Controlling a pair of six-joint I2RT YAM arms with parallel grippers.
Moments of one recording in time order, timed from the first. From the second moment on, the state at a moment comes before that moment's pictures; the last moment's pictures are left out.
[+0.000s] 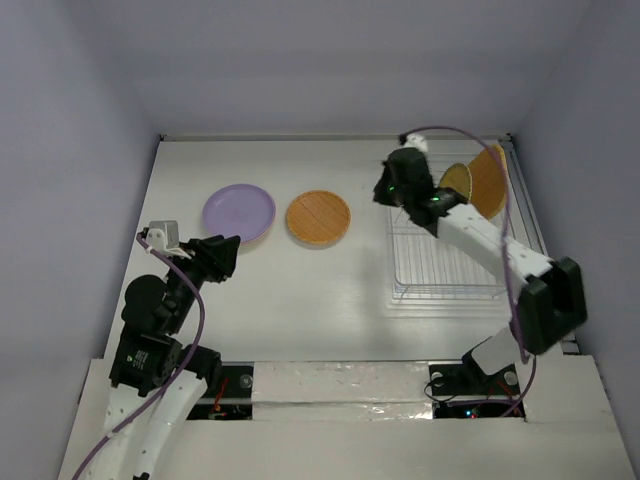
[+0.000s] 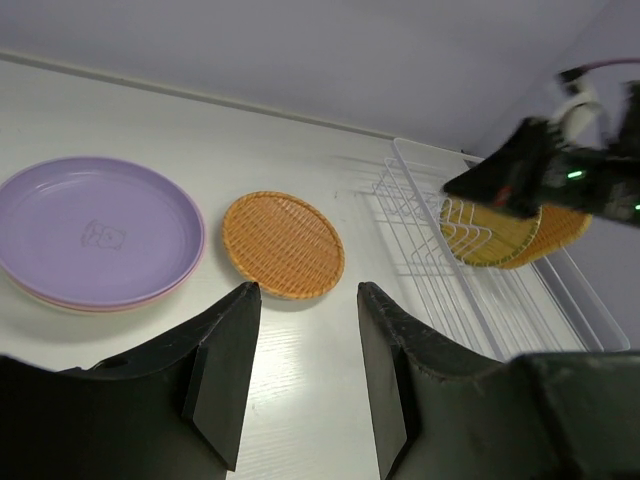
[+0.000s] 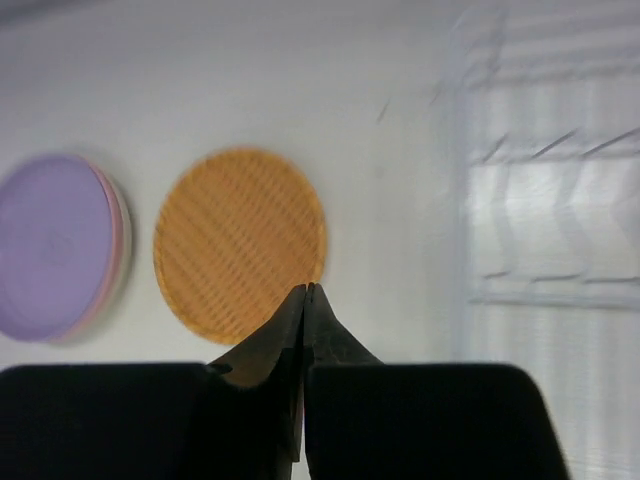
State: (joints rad) left arm -0.31 0.32 0.68 -0.36 0.03 -0.46; right arm 0.56 1.61 1.29 -0.29 0.28 0.56
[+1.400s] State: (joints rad) left arm -0.31 0.29 0.68 -0.36 0.04 -0.46; right arm -0.01 1.38 1.20 -0.50 0.22 0.29
